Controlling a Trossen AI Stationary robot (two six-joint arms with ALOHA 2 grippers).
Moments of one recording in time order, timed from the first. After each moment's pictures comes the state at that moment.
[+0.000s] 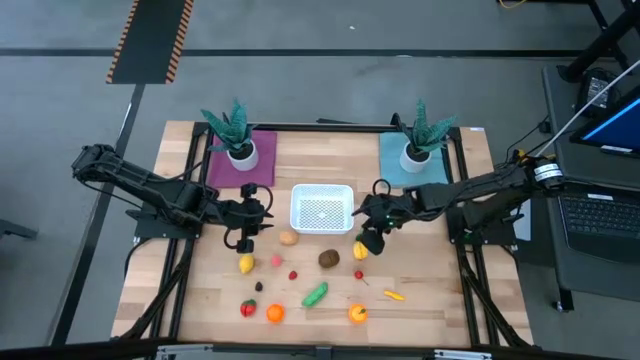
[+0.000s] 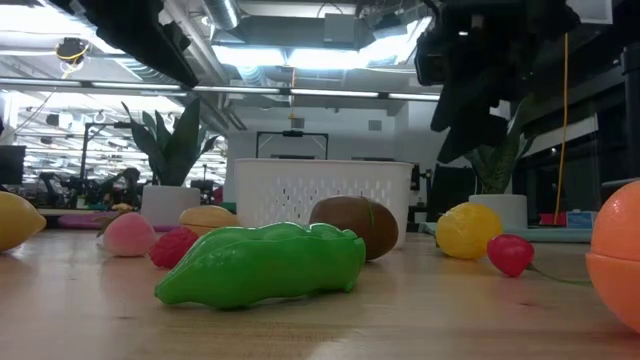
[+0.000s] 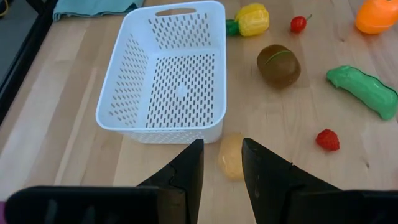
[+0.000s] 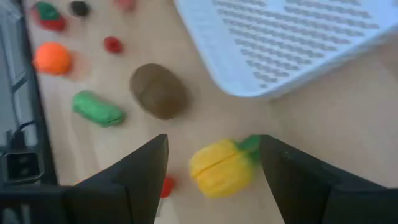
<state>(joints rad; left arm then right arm) -0.31 1.03 0.77 -0.52 -0.35 -0.17 0.14 1.39 0.84 -0.35 -0.06 0.70</state>
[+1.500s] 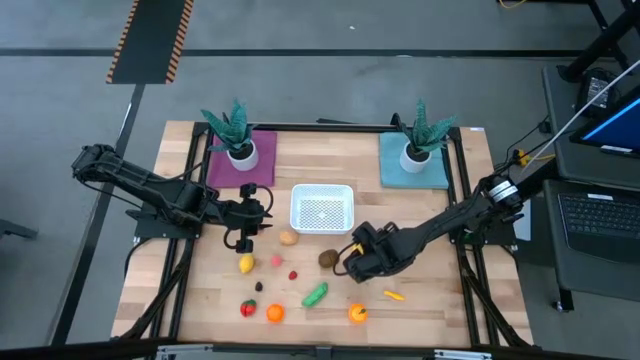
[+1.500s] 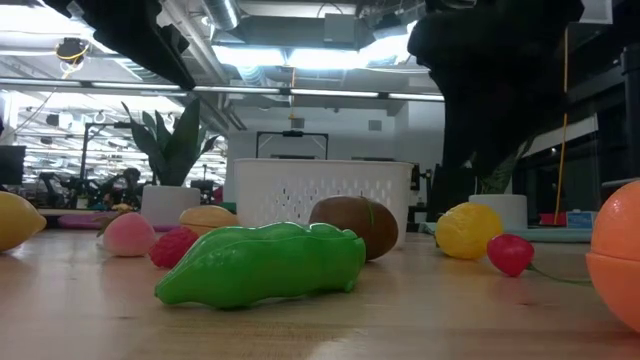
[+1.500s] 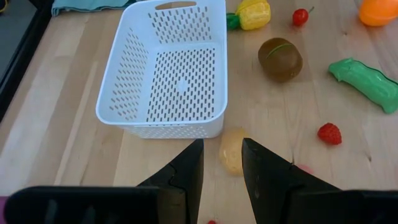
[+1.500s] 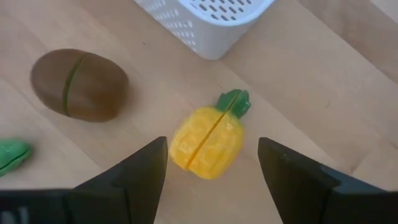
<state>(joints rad) -0.31 1.03 0.77 -0.54 -0.35 -0.17 0.45 1.80 1.27 -0.89 0.40 1.28</state>
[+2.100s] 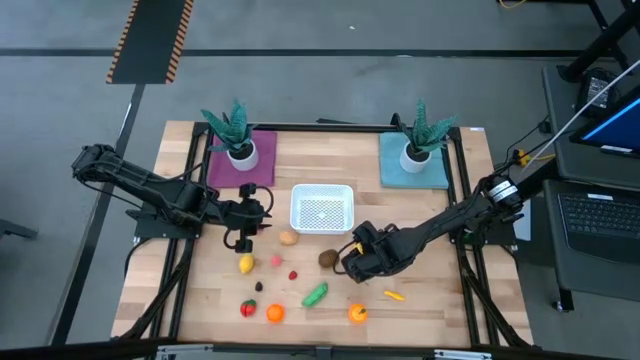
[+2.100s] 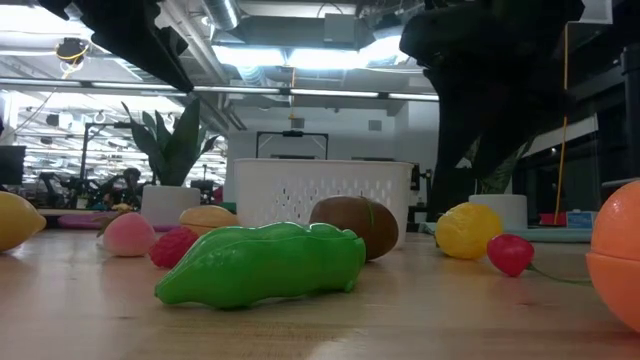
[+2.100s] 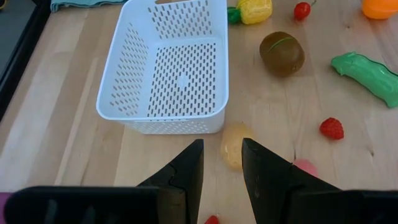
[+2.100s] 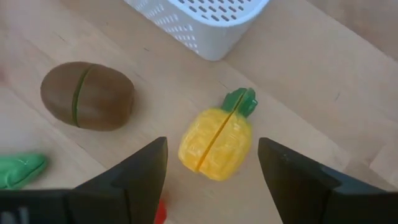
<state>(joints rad) -0.31 1.03 0.77 -0.56 -0.35 -0.17 0.45 1.80 1.27 -0.88 0.40 1.36</state>
